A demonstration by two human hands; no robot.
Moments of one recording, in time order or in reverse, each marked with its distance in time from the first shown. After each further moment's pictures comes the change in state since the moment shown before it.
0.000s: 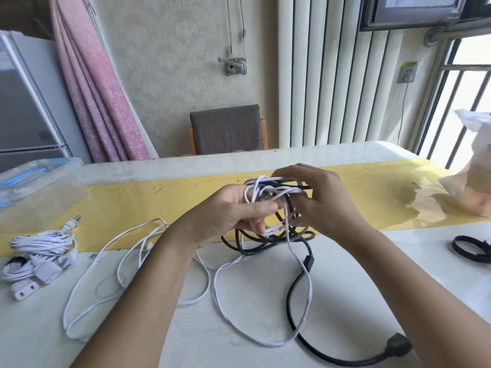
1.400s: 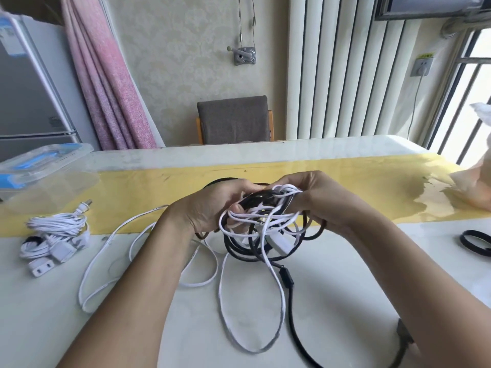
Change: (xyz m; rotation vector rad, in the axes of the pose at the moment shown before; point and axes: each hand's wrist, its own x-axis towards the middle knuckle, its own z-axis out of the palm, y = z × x) left_hand 0.000 -0.014 -0.024 -0.348 -0.121 -0.323; right_hand 0.005 -0.005 0.010 0.638 -0.393 0.397
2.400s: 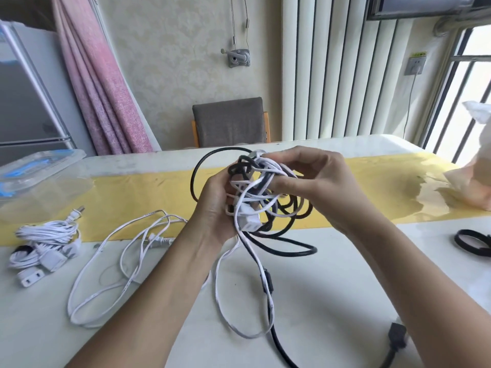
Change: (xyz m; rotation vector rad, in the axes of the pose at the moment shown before) left_hand 0.022 -0.007 0.032 -0.369 0.342 0.355; right_hand -0.013 -0.013 -0.007 -0.003 0.168 -0.375
